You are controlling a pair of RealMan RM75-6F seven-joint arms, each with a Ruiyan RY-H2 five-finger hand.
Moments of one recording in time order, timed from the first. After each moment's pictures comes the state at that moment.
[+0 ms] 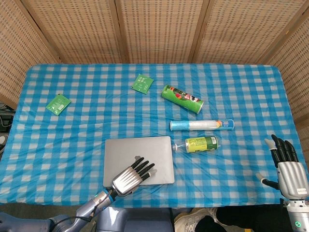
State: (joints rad) left arm -0.57 -1.75 0.03 -1.56 1.55 0.92 0.65; right arm 0.05 -1.11 0.06 -1.64 -1.58 1.56 0.03
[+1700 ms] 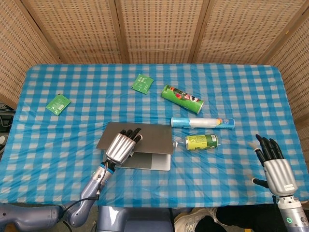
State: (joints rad) left arm -0.66 -1.77 -0.20 -1.55 1.30 1.11 0.77; right arm 0.10 -1.14 0.04 -1.60 -1.67 1.51 -0.01
